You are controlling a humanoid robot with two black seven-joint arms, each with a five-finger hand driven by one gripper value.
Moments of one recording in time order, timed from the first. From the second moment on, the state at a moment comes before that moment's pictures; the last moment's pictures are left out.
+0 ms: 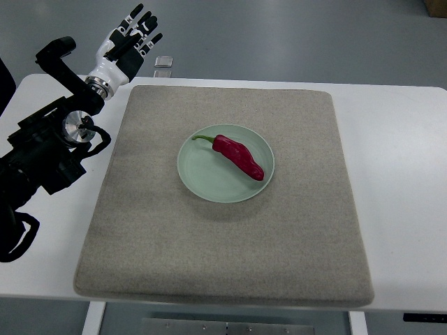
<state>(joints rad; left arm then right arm) -1.08 0.10 -0.20 -0.19 -0.52 -0.51 -0.34 0.02 0.00 0.06 0.11 -0.17 0.19 0.06</state>
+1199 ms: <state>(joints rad) -1.10 0.14 -0.25 -0.26 -0.50 -0.48 -0.34 0.01 0.00 0.06 0.14 -0.18 0.21 0.06</state>
